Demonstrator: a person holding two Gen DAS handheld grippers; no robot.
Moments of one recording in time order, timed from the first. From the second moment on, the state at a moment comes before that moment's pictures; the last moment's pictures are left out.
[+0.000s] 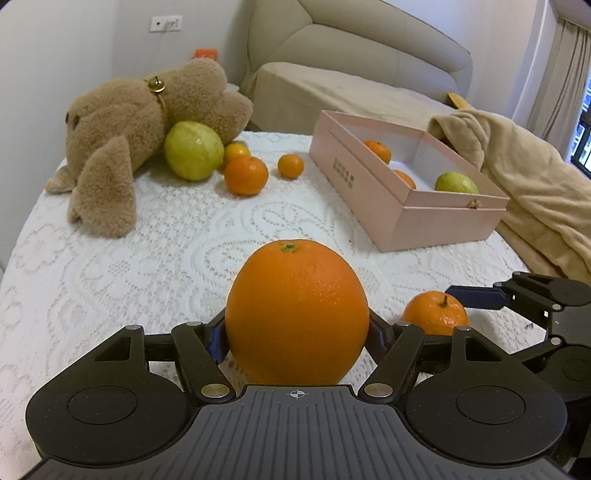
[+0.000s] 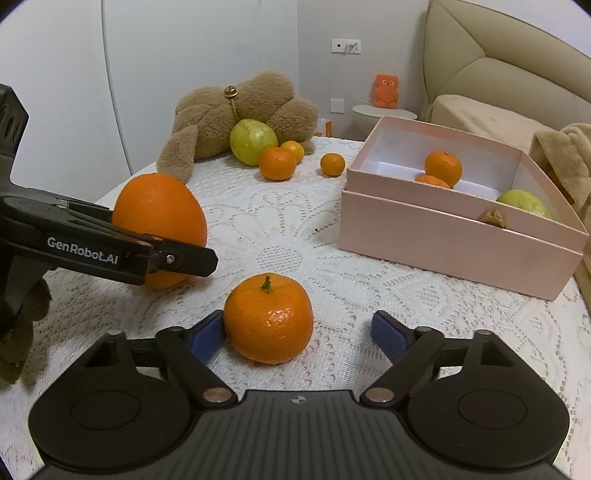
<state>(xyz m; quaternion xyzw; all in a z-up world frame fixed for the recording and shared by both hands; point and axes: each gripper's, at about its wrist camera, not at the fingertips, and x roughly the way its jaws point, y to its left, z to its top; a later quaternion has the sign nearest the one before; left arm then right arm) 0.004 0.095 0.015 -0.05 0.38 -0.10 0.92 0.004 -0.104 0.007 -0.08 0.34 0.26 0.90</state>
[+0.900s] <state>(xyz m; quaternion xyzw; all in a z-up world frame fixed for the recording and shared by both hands) 0.007 0.093 0.026 -0.06 0.35 -0.09 0.93 0.017 -0.103 0.025 -0.05 0.34 0.28 0.90</state>
